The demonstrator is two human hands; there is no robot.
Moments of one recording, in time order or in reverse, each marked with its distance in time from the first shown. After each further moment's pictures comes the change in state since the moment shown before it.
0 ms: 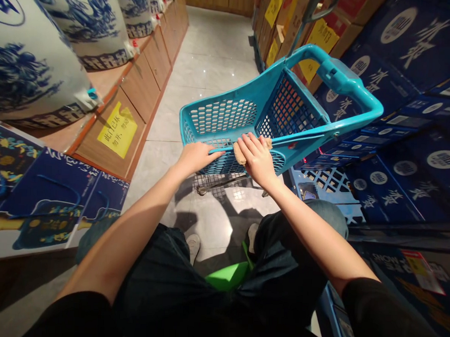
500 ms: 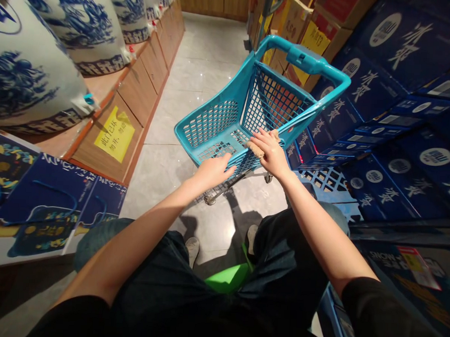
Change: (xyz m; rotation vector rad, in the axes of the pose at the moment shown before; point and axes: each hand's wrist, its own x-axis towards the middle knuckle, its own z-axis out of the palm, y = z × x) left_hand -0.025 0.061 0.007 0.037 -0.082 0.140; right_hand -0.003 0.073 -0.019 0.104 0.064 -0.032
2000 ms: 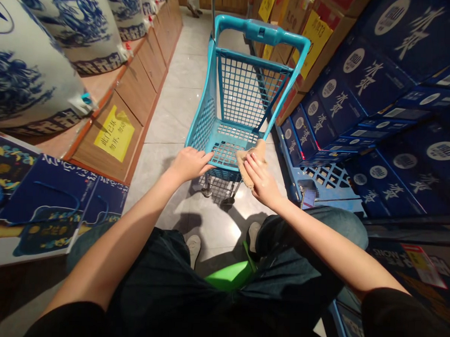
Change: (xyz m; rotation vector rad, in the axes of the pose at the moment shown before) left_hand 0.006 -0.097 0.040 0.374 0.293 0.287; right_hand -0.090 -0.036 0.045 0.042 0.091 -0.262
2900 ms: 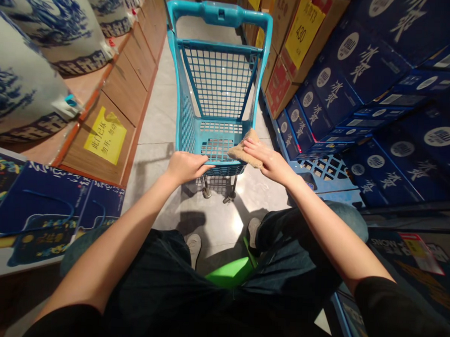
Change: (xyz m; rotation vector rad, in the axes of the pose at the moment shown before) left_hand 0.000 0.005 0.011 -0.080 0.154 0.002; right_hand 0.032 0.056 -0.048 0.206 -0.133 0.063
